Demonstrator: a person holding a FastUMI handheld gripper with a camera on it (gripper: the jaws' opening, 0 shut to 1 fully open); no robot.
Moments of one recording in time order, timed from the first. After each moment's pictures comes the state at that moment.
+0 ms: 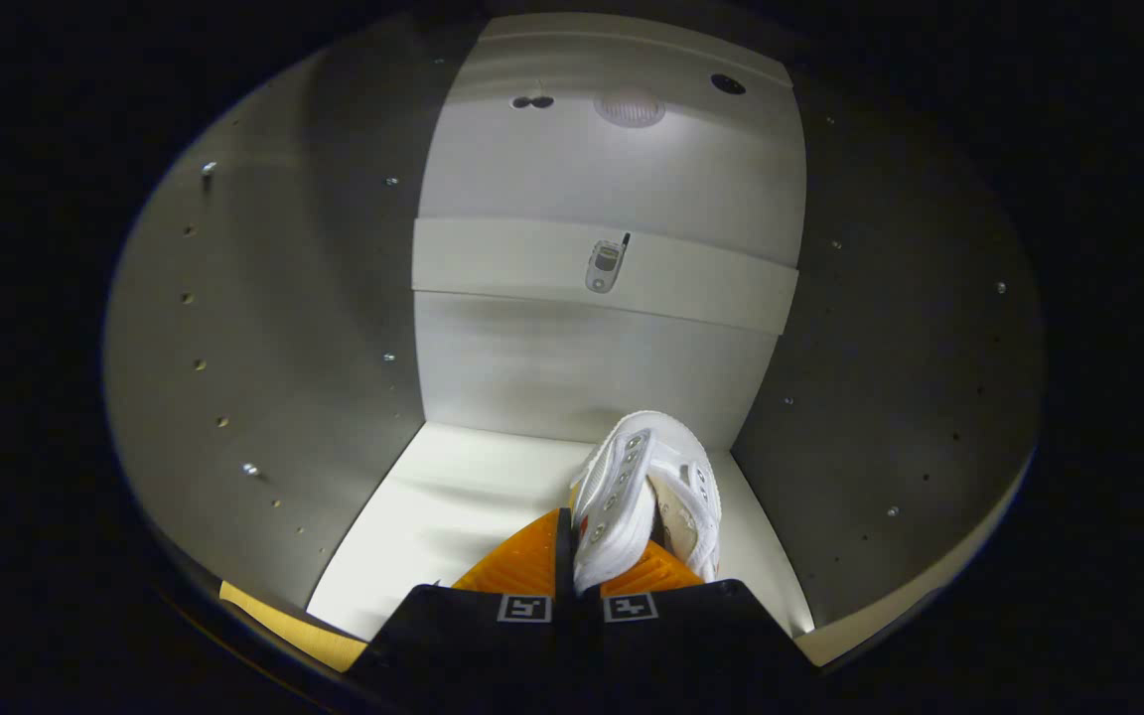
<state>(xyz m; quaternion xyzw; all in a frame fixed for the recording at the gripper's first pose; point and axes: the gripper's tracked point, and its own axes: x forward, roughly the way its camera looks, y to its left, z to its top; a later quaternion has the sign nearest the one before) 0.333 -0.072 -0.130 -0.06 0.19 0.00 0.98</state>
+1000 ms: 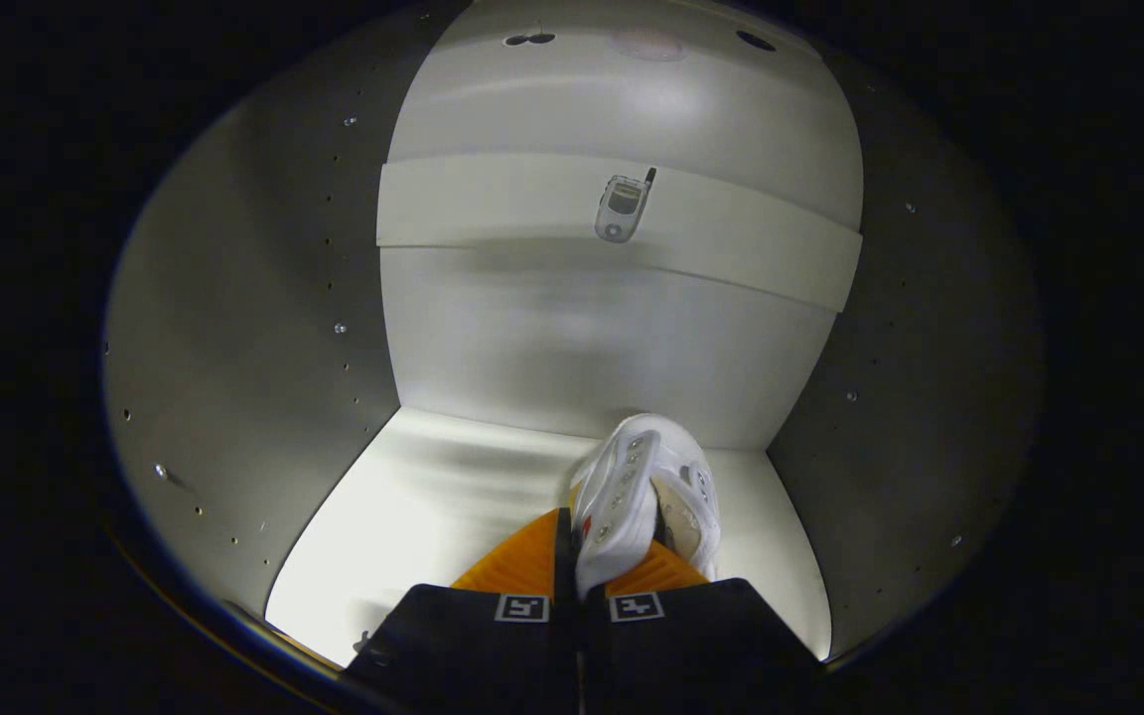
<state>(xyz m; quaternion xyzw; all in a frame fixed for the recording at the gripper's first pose) 0.373 -0.074 -0.166 -0.07 0.23 0.02 0.97</state>
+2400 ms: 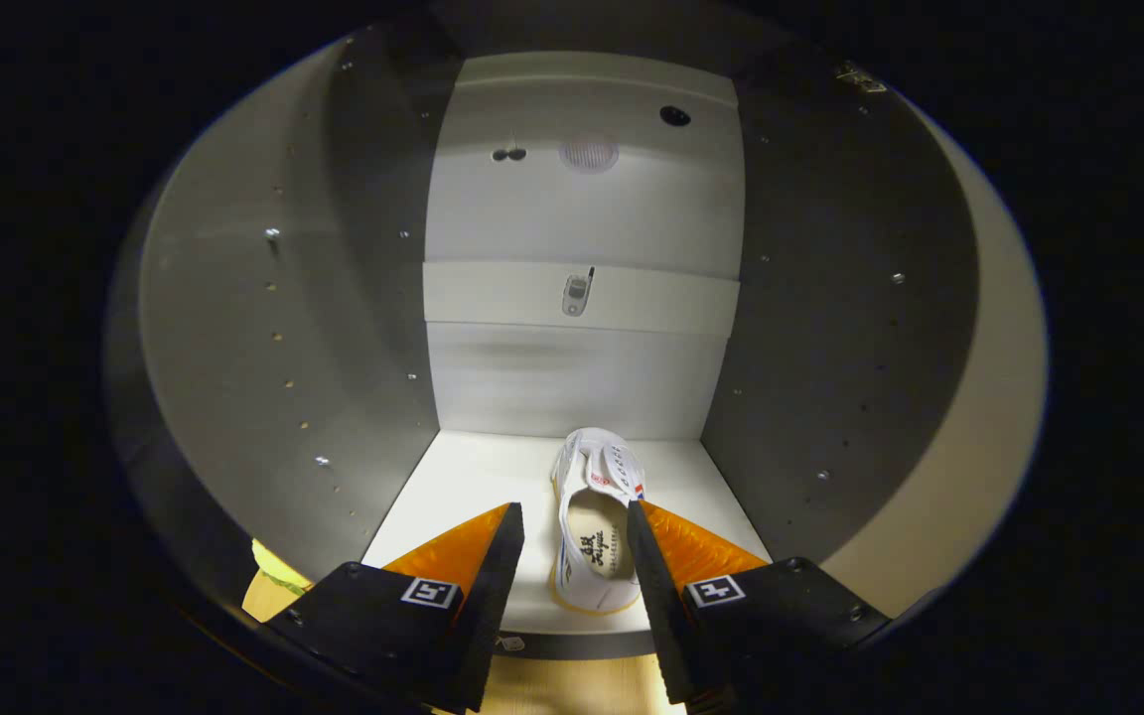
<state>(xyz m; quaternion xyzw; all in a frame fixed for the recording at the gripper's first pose) 0.230 -0.073 -0.080 -0.03 0.16 -0.01 0.99</state>
